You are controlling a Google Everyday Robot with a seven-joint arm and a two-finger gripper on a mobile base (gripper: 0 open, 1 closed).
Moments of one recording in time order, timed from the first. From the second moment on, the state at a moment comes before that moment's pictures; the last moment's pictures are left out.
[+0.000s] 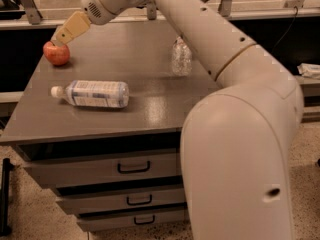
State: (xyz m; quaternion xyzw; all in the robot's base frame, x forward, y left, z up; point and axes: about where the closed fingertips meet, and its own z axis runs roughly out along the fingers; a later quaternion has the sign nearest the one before) arm 0.731 0.217 0.969 -0.53 0.70 0.26 0.40
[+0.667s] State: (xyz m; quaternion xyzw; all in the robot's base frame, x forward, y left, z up) arm 0.754 0.300 0.925 -0.50 0.73 0.25 0.39
